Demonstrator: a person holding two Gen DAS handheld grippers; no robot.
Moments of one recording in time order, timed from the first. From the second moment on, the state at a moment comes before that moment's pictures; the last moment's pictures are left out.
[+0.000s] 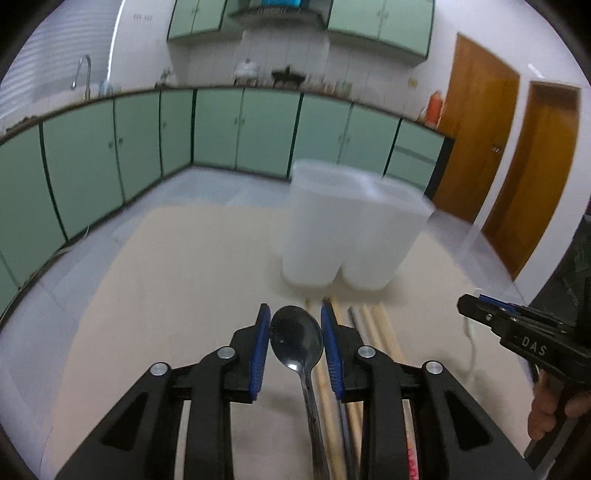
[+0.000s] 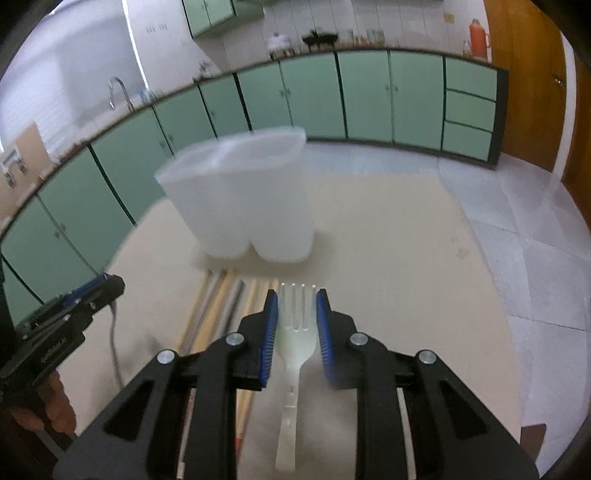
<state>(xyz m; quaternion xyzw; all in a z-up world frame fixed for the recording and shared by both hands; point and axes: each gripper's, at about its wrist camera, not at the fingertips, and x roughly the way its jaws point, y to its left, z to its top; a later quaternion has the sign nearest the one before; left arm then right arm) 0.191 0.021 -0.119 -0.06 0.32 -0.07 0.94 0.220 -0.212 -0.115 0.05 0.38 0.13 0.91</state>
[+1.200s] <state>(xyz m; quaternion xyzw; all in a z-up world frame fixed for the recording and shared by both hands) 0.312 -0.003 0.000 -0.05 0.15 -0.08 0.98 0.341 -0.214 -0.009 0.05 0.19 0.18 0.96</state>
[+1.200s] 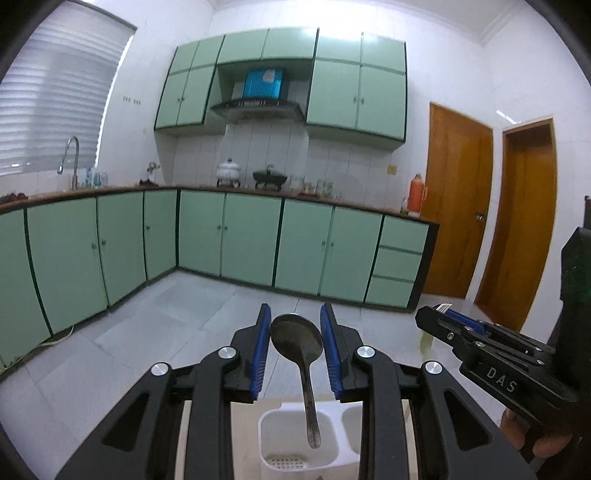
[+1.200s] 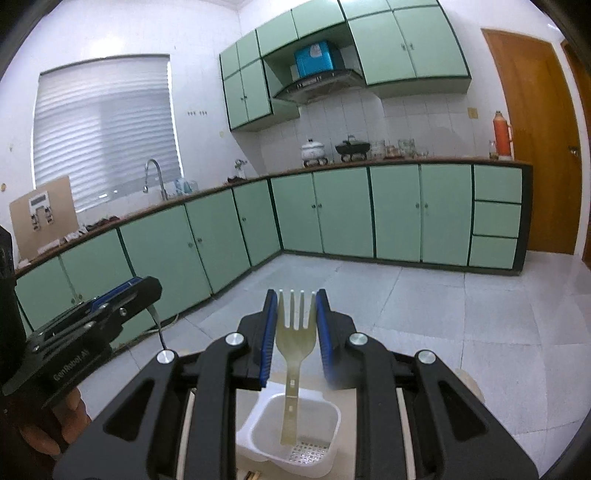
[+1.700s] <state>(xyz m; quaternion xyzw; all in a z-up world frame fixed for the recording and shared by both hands) 0.318 -0.003 -0.041 -0.04 0.21 -0.06 0.97 0.332 -0.209 -0.044 0.06 0.24 0.17 0.95</state>
